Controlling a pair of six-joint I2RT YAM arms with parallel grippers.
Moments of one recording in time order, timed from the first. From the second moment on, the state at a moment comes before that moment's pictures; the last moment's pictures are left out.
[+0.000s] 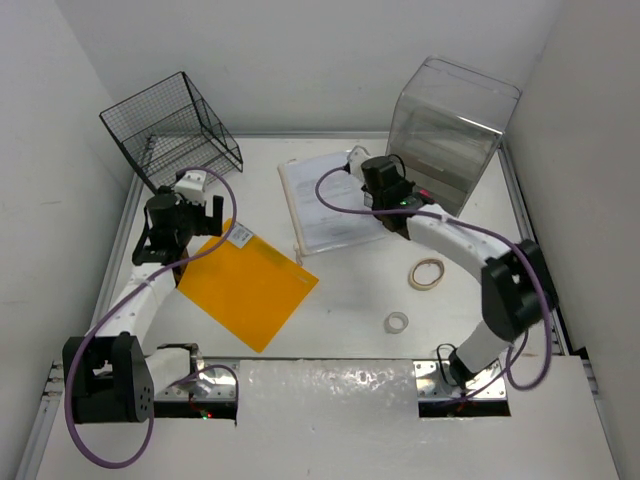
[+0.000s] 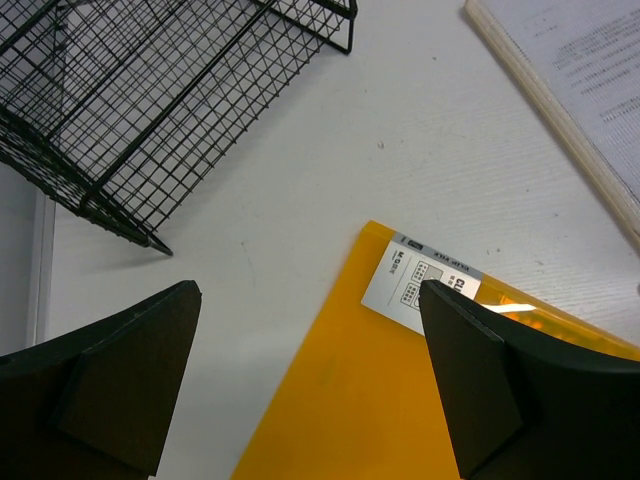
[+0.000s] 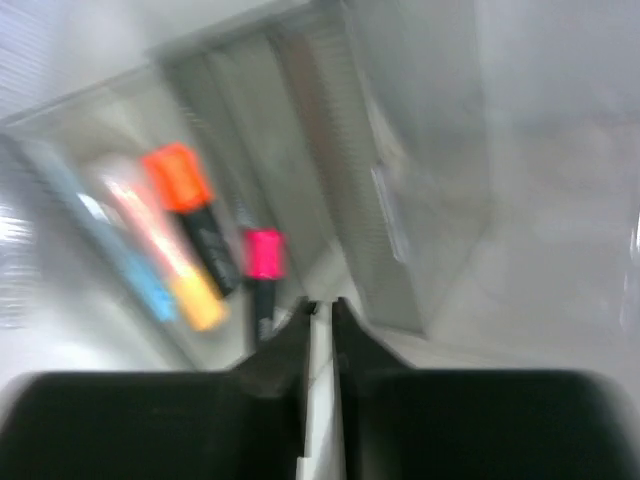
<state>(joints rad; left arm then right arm) 0.05 1.10 0.62 0.09 0.10 0.19 0.54 1.69 1.15 -0.07 0.76 -0.74</state>
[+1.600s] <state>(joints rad) 0.05 1.14 0.62 0.09 0.08 0.20 0.31 2.09 1.28 0.19 0.72 -0.84</state>
